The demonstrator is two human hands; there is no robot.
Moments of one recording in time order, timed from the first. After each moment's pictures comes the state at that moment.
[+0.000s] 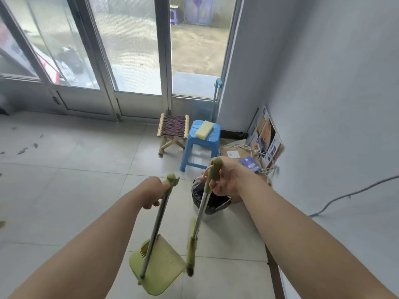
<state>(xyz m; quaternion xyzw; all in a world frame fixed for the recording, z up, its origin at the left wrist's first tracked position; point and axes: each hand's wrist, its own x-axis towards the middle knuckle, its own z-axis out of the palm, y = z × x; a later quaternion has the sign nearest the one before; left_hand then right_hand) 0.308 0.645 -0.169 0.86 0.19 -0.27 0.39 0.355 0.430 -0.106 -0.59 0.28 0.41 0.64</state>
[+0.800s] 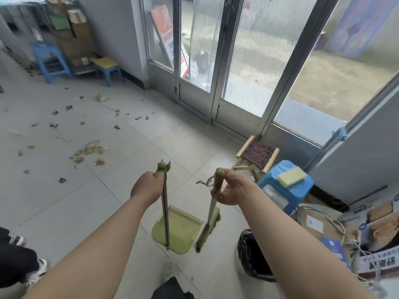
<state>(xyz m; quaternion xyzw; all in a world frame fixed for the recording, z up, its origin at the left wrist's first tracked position) 0.311 0.786 -0.197 0.76 0.52 0.06 0.38 0.479 0.632 -0.159 -0.62 0.19 0.53 0.55</state>
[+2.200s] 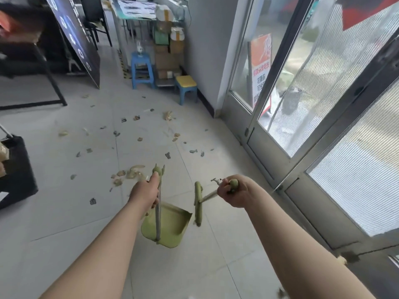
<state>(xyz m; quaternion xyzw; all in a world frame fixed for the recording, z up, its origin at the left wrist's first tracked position) 0.518 1.259 -0.200 0.49 0.68 0.24 0.49 0.767 1.207 -0.163 -0.55 0.16 0.68 0.46</state>
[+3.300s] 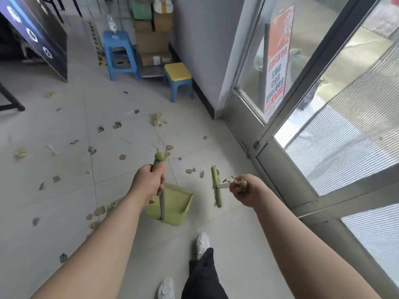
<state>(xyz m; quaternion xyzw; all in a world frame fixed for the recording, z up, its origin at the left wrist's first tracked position) 0.682 1.733 -0.213 0.51 0.64 0.22 0.53 0.948 1.656 -0.218 -0.64 0.11 0.60 0.46</state>
